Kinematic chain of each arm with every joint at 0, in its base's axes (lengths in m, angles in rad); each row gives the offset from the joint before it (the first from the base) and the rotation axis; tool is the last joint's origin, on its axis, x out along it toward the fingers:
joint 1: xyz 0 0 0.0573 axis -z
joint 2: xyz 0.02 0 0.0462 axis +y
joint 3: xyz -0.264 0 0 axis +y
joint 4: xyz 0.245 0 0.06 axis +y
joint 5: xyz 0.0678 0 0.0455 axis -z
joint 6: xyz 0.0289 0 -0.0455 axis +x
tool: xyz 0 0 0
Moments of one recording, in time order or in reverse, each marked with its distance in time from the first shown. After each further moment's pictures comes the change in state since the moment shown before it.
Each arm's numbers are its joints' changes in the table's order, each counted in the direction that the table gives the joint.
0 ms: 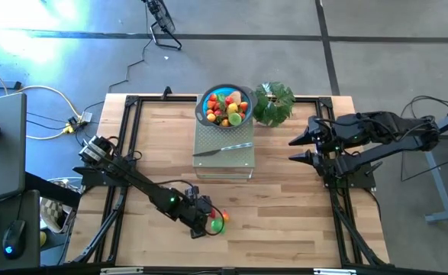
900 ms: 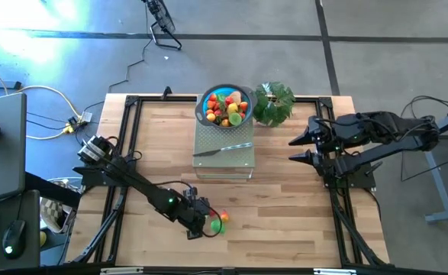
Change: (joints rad) left arm 0.012 -0.010 0.010 0.028 0.026 0.025; right arm 0.000 0.000 0.000 0.002 0.000 0.001
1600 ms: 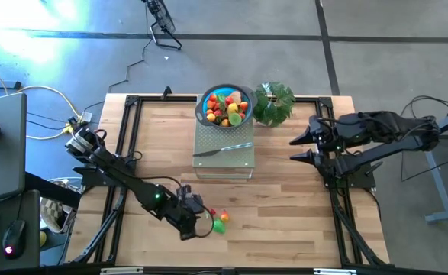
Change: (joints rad) left arm 0.041 -0.153 -0.027 0.123 -0.030 -0.051; right arm 0.000 -0.012 0.000 0.000 -0.004 -0.018
